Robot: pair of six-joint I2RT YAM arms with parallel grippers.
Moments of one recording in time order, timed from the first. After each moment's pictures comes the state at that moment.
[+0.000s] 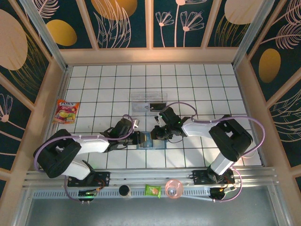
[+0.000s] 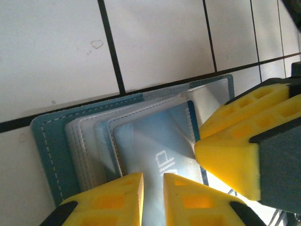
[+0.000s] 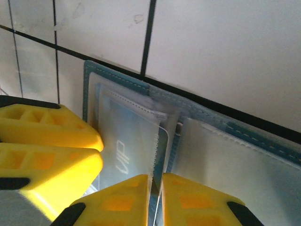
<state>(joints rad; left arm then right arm) -0.77 1.46 0.43 0.26 0.29 -0.81 0.78 1.64 0.75 -0.13 -0.46 0.70</state>
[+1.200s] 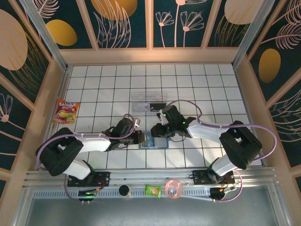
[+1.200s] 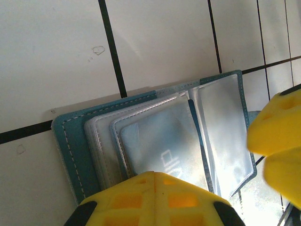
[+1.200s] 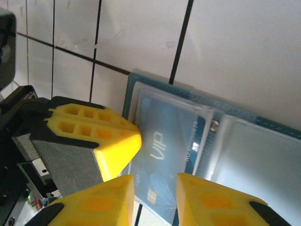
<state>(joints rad) -0.77 1.48 0.45 0.25 0.28 -0.81 0.77 1.52 0.72 -0.12 -0.47 0.69</state>
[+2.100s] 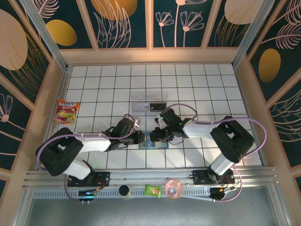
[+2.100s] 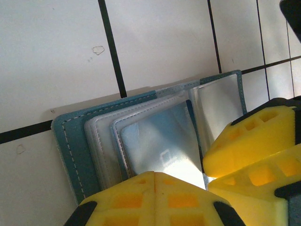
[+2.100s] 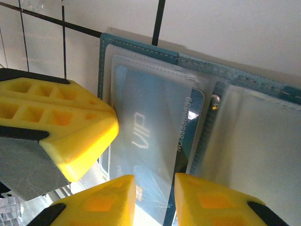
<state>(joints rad) -0.77 1.48 0.44 0.25 0.28 -0.81 0.79 1.62 0.72 -0.11 -0.52 0.68</state>
